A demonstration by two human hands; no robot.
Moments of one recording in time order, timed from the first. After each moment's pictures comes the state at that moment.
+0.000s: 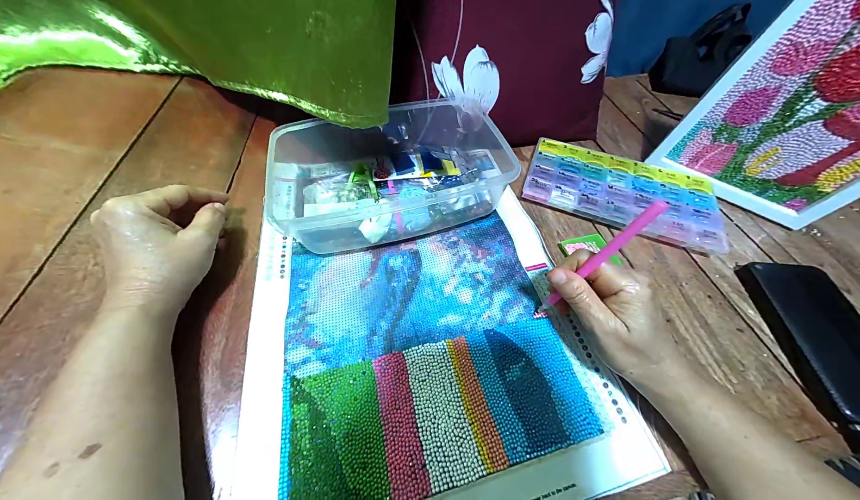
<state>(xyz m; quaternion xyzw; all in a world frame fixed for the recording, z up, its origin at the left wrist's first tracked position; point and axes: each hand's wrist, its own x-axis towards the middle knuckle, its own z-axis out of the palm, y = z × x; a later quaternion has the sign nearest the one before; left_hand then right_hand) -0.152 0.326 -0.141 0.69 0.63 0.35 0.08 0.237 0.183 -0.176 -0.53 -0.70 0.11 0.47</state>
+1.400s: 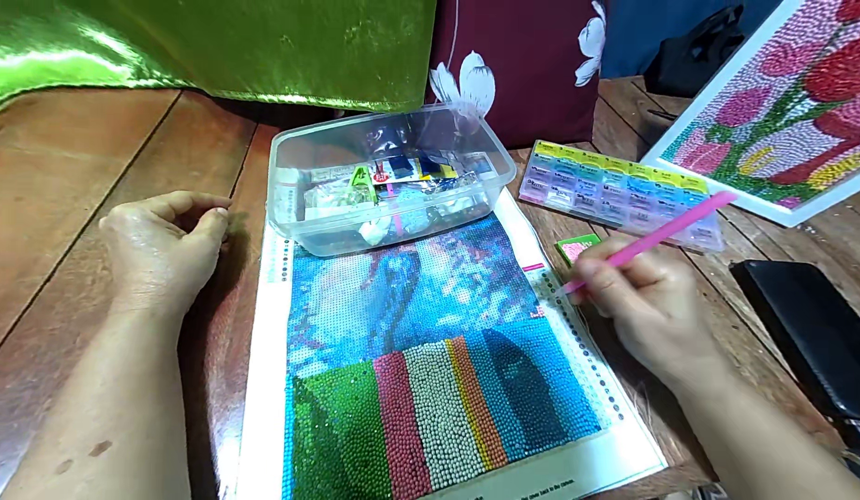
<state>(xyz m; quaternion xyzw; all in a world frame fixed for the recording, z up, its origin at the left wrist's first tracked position) -0.153 0.328 -0.142 0.69 0.63 0.35 0.09 0.248 0.177 -0.159 -0.52 -0.67 0.17 0.51</state>
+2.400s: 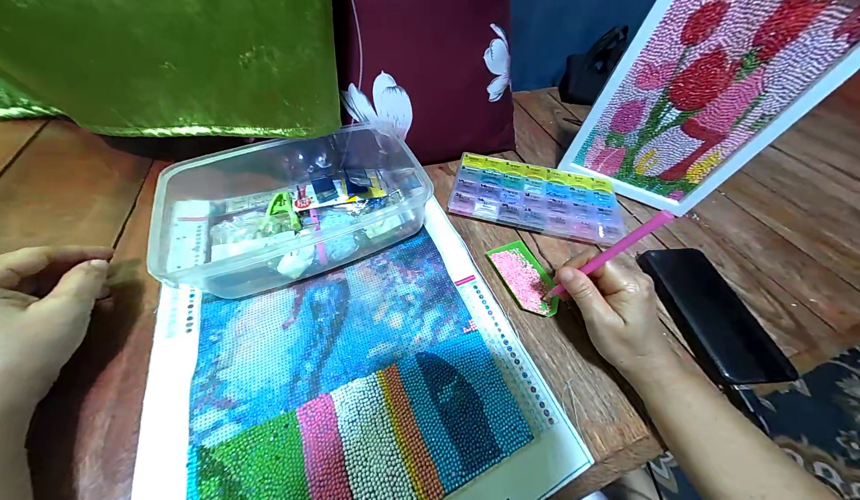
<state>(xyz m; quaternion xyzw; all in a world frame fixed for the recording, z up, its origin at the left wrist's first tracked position) -0.158 0.325 -0.151 0.67 0.64 0.36 0.14 0.301 0.156 -0.181 -0.60 -0.65 0.01 0.47</state>
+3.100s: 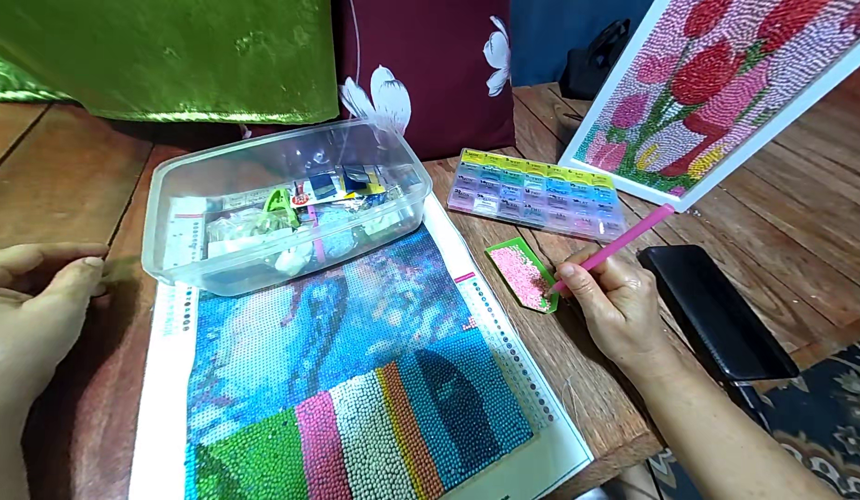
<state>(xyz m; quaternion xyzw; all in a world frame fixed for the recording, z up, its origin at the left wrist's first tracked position) -0.162 0.330 -0.157 0.68 0.62 0.37 0.13 0.303 0.157 -0.183 -0.61 -0.64 -0.01 0.46</state>
